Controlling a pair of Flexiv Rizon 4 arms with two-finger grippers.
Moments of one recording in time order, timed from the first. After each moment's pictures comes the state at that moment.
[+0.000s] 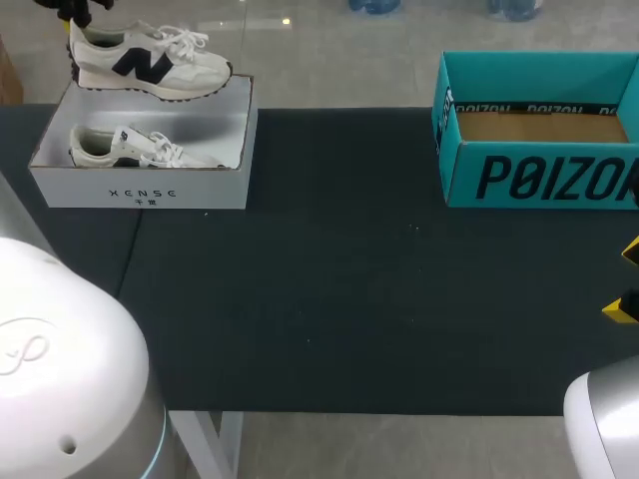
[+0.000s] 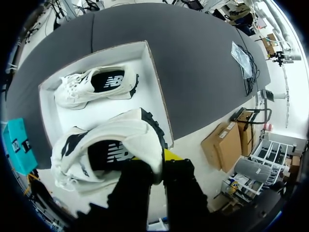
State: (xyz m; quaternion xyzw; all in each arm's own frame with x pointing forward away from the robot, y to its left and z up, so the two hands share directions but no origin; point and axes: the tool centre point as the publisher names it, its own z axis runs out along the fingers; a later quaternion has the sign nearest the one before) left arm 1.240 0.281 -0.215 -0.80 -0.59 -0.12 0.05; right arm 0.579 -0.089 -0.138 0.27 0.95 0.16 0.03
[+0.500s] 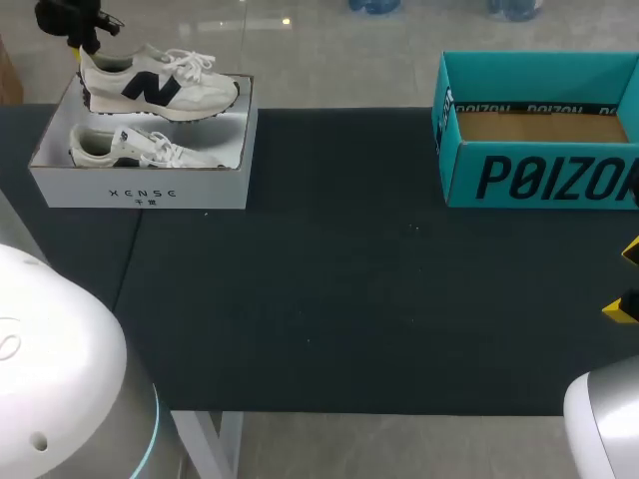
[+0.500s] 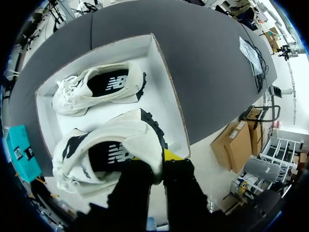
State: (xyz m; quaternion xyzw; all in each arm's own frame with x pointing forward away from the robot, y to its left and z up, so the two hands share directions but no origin) left arm 1.230 0.275 -0.267 -0.81 -0.58 -0.09 0.04; right arm 0.579 -0.089 -0.138 0.27 0.95 0.16 0.03
